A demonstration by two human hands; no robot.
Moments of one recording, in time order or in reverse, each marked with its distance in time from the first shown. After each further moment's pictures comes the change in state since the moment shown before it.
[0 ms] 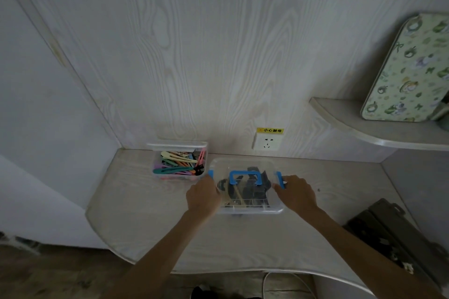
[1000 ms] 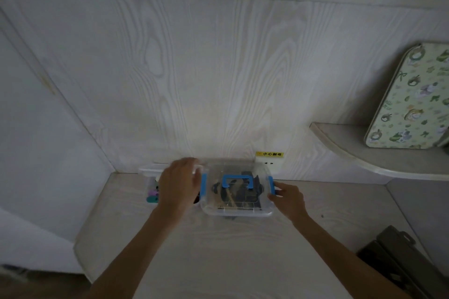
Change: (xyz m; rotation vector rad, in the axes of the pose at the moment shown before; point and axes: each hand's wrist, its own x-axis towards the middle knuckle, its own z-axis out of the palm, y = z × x) left_hand 0.063 -0.018 -0.062 0.074 0.387 0.215; right_hand 0.041 -0.024 -0.009 0.429 0.016 0.054
